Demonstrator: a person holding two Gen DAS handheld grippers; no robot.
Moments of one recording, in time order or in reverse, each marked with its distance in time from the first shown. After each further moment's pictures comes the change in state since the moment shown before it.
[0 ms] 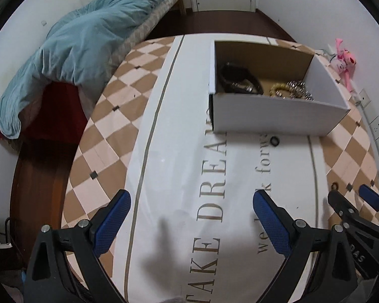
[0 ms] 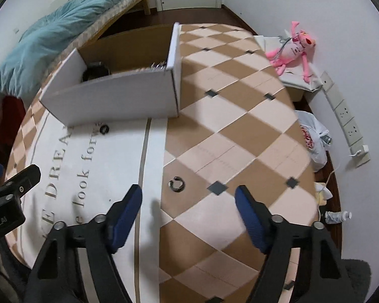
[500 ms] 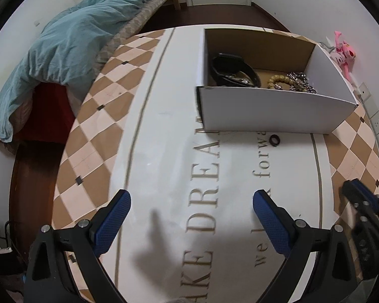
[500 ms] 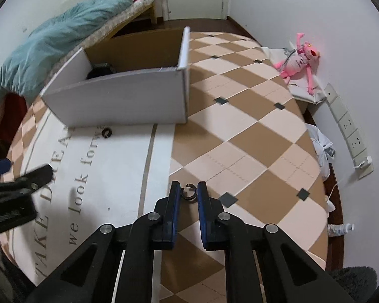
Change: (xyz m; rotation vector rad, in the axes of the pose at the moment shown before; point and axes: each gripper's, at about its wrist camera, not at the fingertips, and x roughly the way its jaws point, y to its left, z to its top) left arm 0.022 -0.014 0.010 0.027 0.030 -0.024; right arm -0.004 -0.002 0.003 0.006 -0.085 0.018
